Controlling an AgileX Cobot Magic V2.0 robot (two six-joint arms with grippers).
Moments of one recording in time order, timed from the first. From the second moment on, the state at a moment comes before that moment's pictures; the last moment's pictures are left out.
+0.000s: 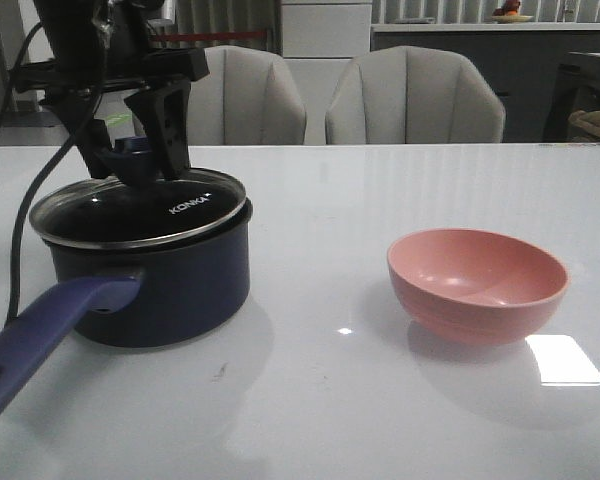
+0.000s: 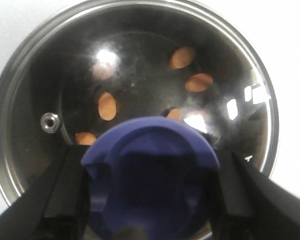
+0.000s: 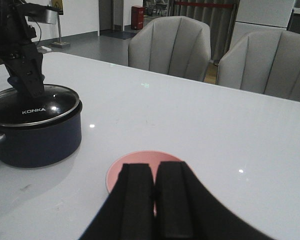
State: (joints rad) left arm -0.37 1.96 -1.75 -0.13 1.23 -0.03; right arm 0.38 0.16 -0.15 0.31 0.12 -0.32
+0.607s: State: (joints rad) left arm -0.37 1.98 -1.76 -0.14 1.23 -0.03; right arm 0.38 0.16 -0.15 0.31 0.12 -0.32
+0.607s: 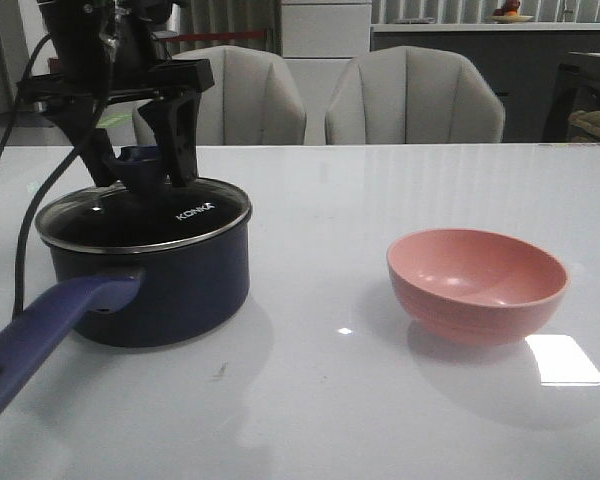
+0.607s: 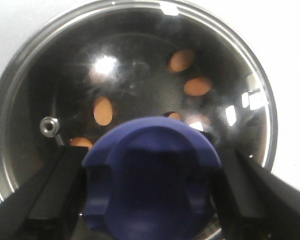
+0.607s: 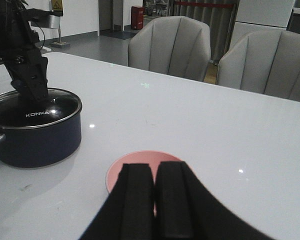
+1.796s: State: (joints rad) left arm -0.31 1.02 -1.16 0.00 0.96 -0.03; right arm 0.38 0.16 -0.15 0.31 0.12 -0.32
